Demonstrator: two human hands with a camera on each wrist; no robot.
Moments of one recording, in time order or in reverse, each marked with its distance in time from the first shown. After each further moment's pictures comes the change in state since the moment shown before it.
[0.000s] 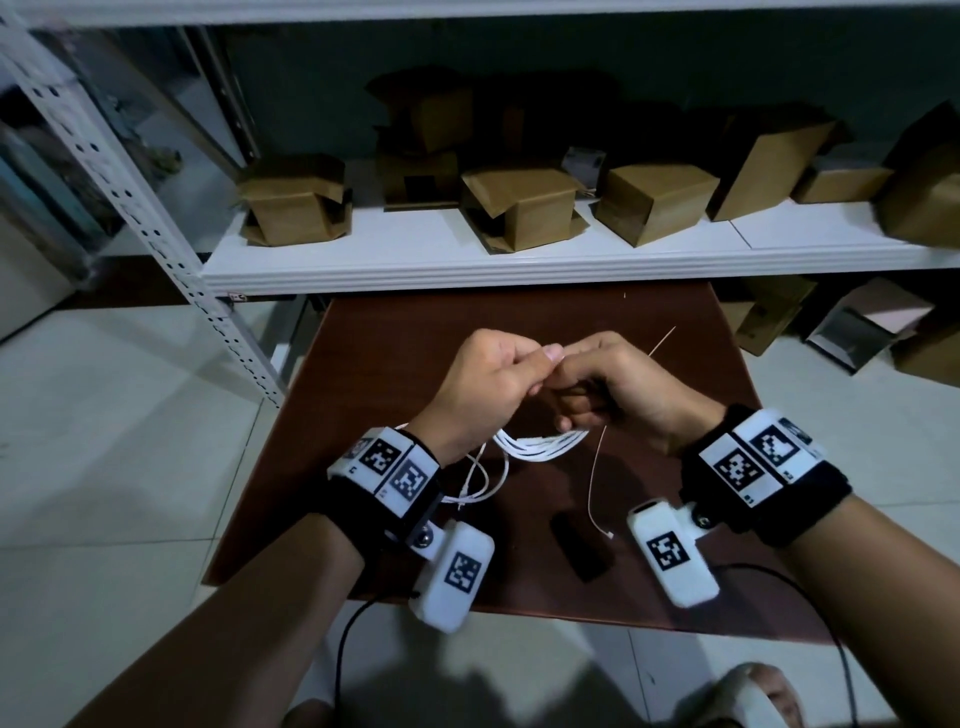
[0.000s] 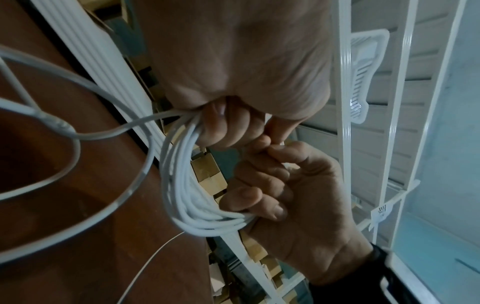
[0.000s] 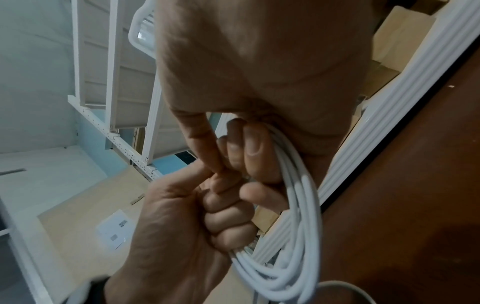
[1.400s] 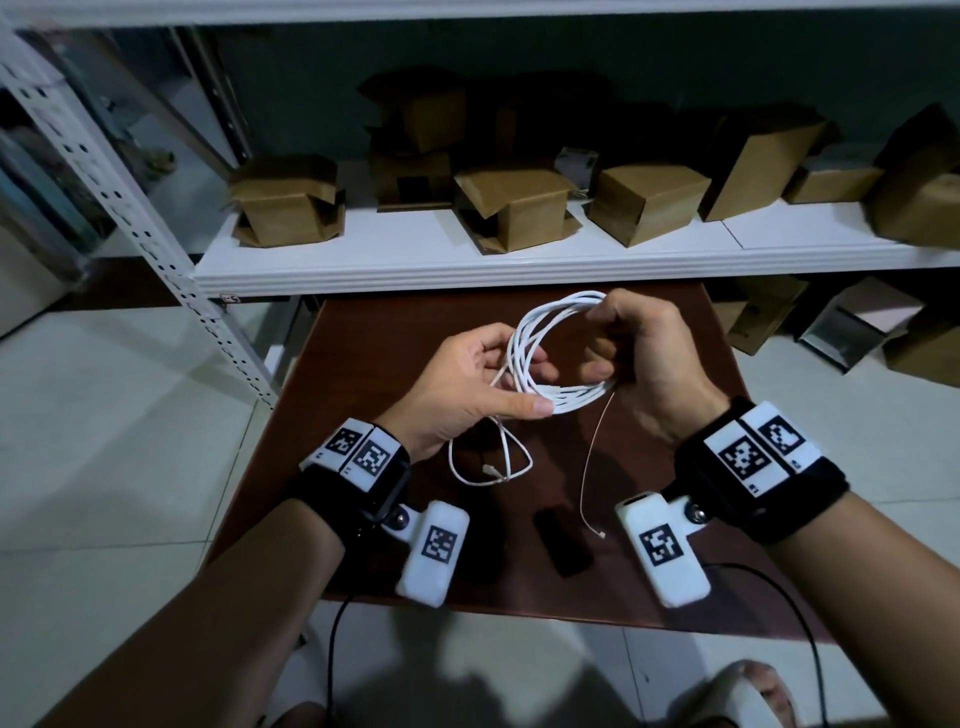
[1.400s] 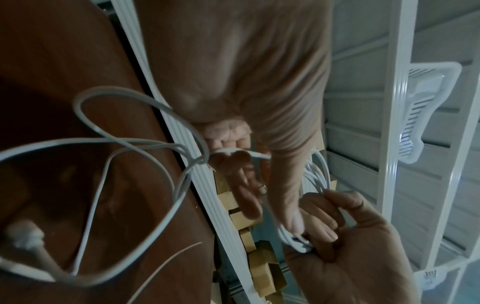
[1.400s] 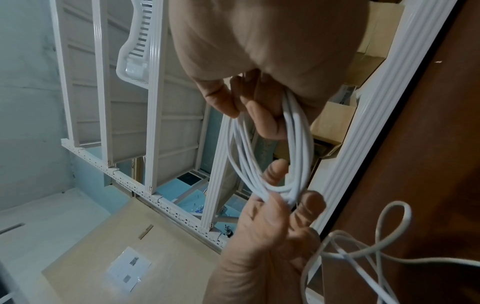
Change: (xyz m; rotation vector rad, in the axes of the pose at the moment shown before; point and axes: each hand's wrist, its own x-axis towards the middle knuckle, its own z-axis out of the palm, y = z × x) left_hand 0.000 -0.012 -0.018 -0.190 -0.135 -0.095; right_hand 0.008 -0.006 -0.012 0.421 0.403 -0.156
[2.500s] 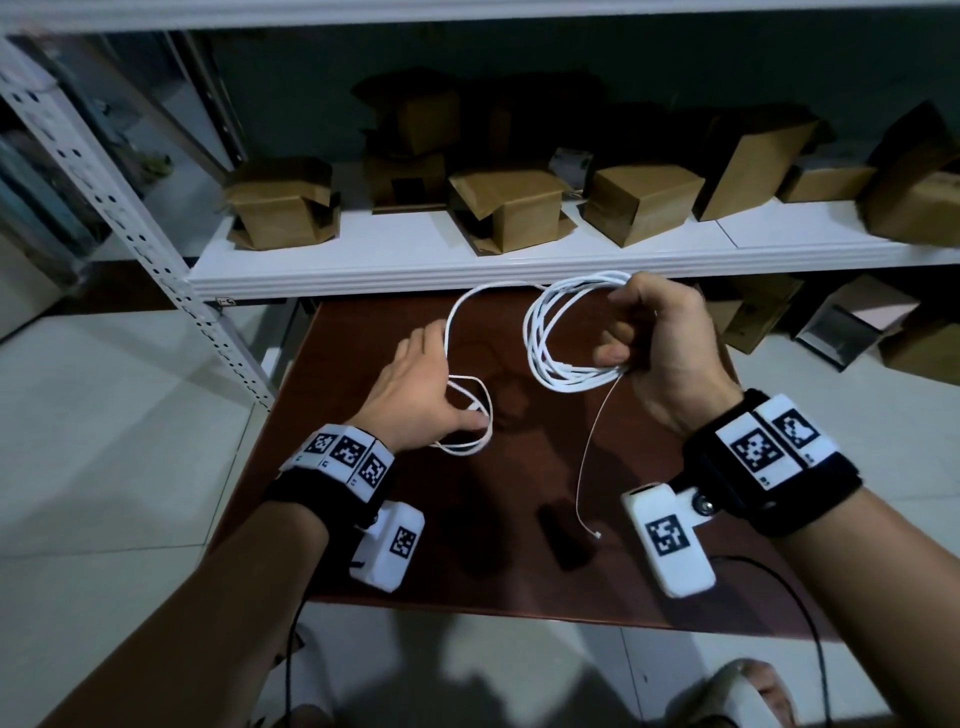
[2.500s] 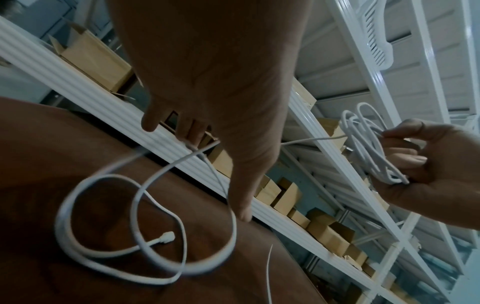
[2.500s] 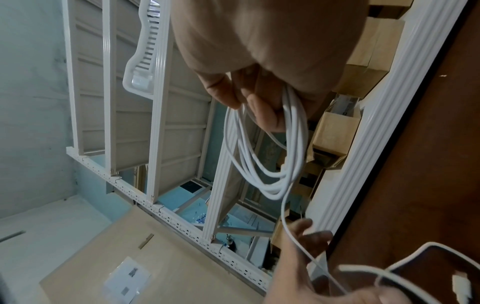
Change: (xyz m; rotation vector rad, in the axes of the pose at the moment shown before) left_hand 0.007 -0.025 -0.044 1.135 0.196 -0.198; right_hand 0.003 -0.013 -0.009 0.089 0.064 -0.069
